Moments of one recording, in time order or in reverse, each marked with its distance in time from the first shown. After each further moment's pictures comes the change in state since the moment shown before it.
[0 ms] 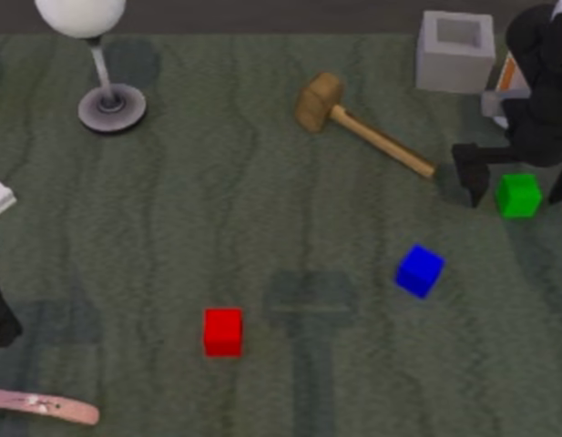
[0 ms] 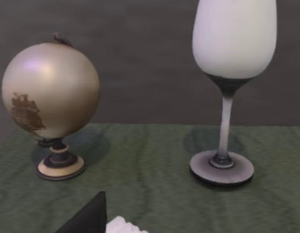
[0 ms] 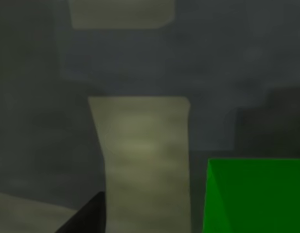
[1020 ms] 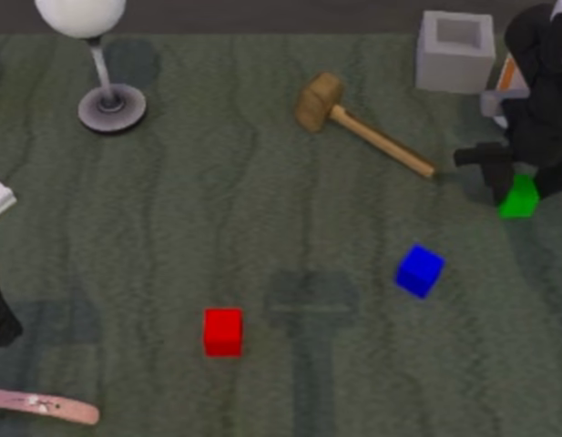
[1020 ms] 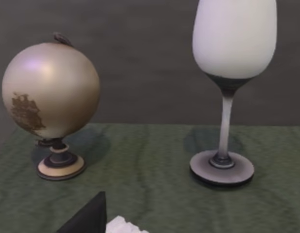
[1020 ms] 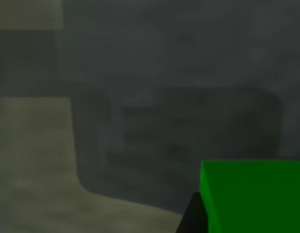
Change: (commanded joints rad) left arm 0.000 0.000 0.000 0.000 0.000 0.000; right arm 0.000 0.000 0.000 0.000 0.000 0.000
